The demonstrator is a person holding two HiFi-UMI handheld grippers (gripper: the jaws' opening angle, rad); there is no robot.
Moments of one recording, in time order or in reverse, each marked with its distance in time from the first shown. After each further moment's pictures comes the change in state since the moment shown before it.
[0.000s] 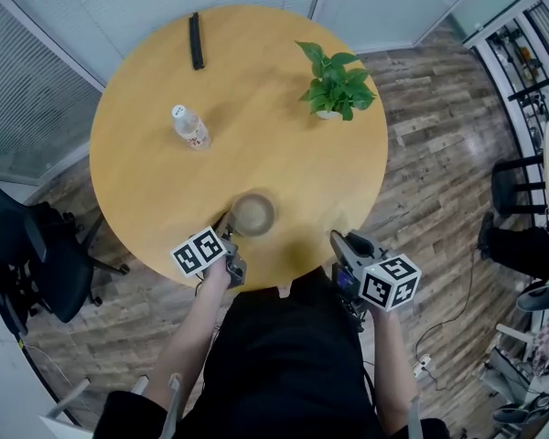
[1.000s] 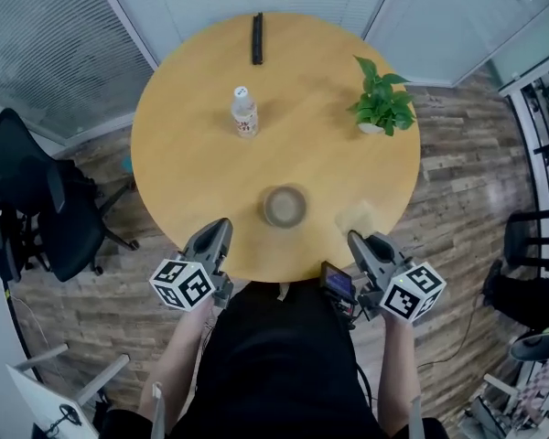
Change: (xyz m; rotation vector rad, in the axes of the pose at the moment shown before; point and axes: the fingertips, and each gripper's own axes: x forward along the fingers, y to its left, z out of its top) left arm -0.166 -0.053 0.040 0.362 -0.303 -0.186; right arm -0.013 0.072 0.039 -0.096 -0.112 0.243
